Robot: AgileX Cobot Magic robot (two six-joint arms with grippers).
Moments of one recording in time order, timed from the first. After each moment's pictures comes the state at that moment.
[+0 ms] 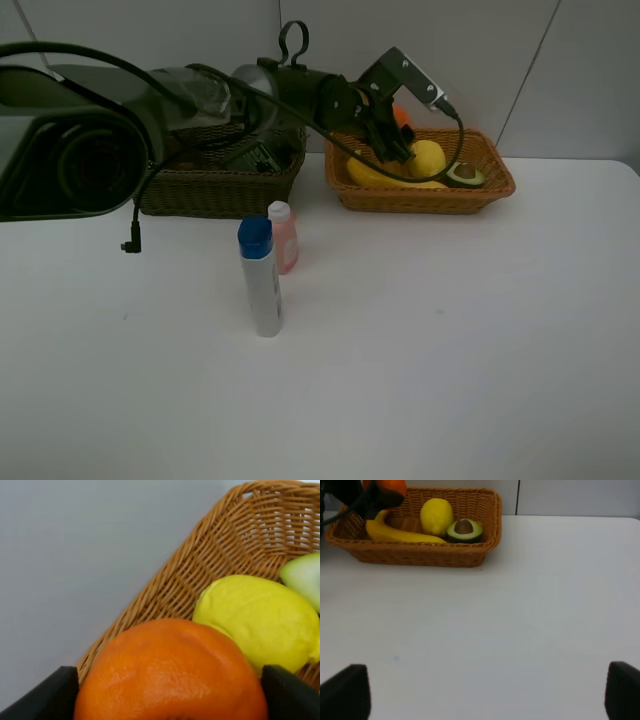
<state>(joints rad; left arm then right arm) -0.66 2.54 -2.09 -0.17 0.14 0.47 0.03 0.00 -0.52 -0.03 1.05 -0.06</state>
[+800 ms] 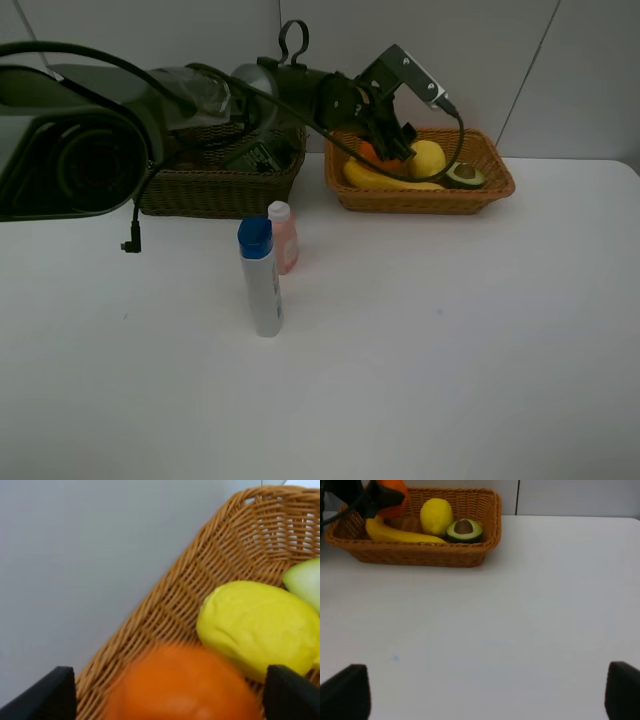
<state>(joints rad) -0.66 2.54 -2.09 -0.16 0.12 0.48 0.03 0.00 -0.52 -0.03 1.05 -0.06</state>
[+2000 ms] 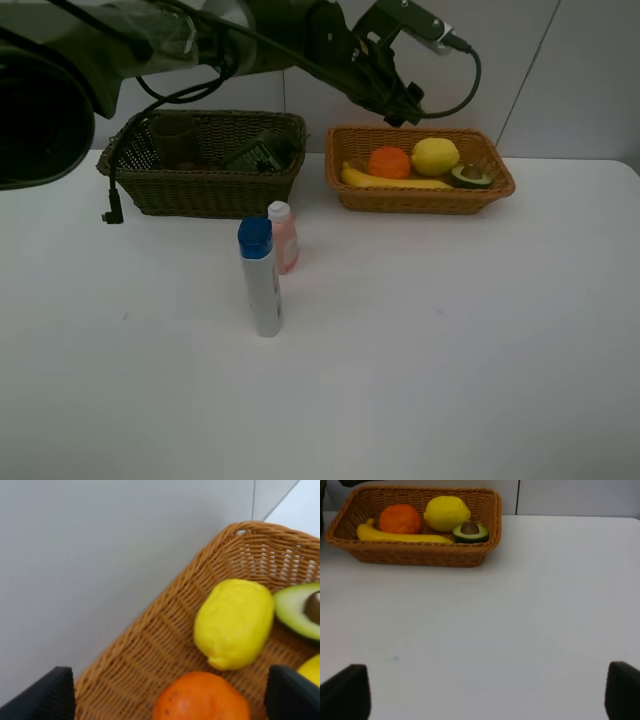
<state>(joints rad) -0.66 2.39 -2.09 -0.17 0.36 0.33 0.03 0.00 -0.52 -0.03 1.05 -0.06</state>
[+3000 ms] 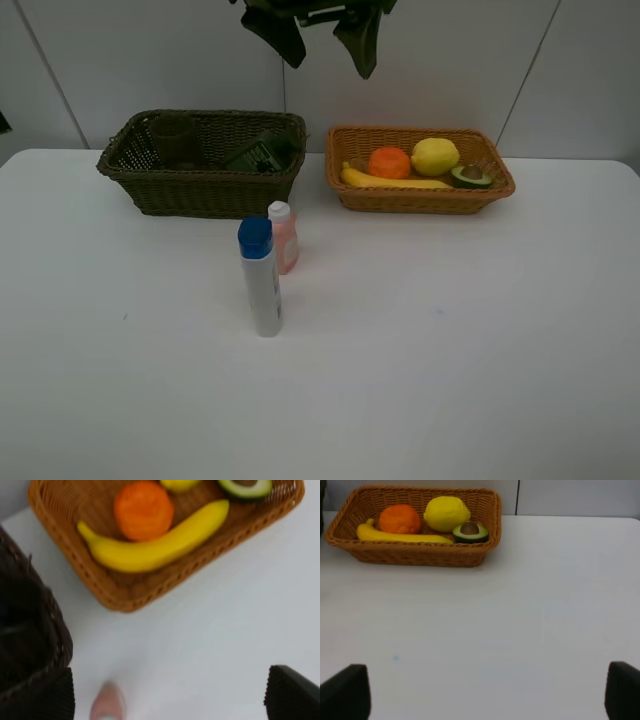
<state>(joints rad) -0.66 2.03 -2.09 -0.14 1.21 -0.13 0.03 0.00 -0.52 -0.03 1.05 -0.06</state>
